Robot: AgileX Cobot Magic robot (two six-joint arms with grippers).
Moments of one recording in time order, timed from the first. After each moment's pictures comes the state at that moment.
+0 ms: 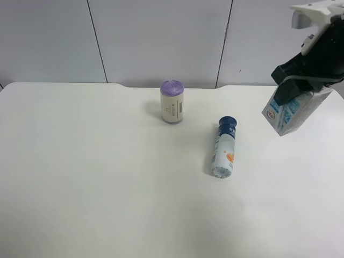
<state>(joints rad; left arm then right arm) 0.19 -0.01 -0.51 -0.02 1.06 0.06 0.19 1.40 -1.14 0.09 1.02 -0.23</state>
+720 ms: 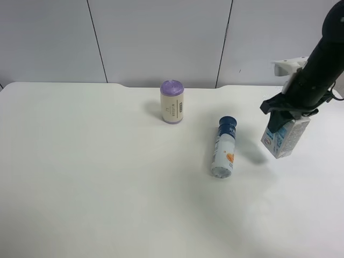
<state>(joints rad) 0.19 -0.01 -0.51 -0.02 1.06 0.06 0.06 1.74 -1.15 0.11 0.90 -0.32</state>
